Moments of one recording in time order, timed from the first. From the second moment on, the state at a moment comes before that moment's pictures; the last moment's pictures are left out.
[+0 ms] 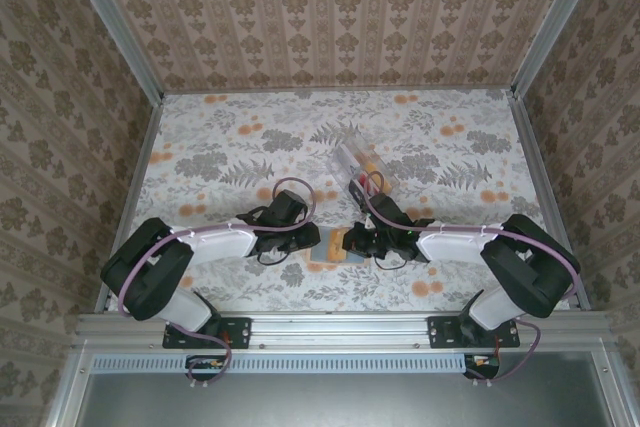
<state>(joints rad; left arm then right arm) -0.80 1.49 0.61 -0.11 0.16 -0.89 0.73 1.51 0.58 0.07 -0.33 1.01</state>
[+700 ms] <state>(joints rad) -0.80 1.49 0.61 -0.09 0.16 -0.90 0.75 1.63 0.66 0.11 -0.36 1.03</state>
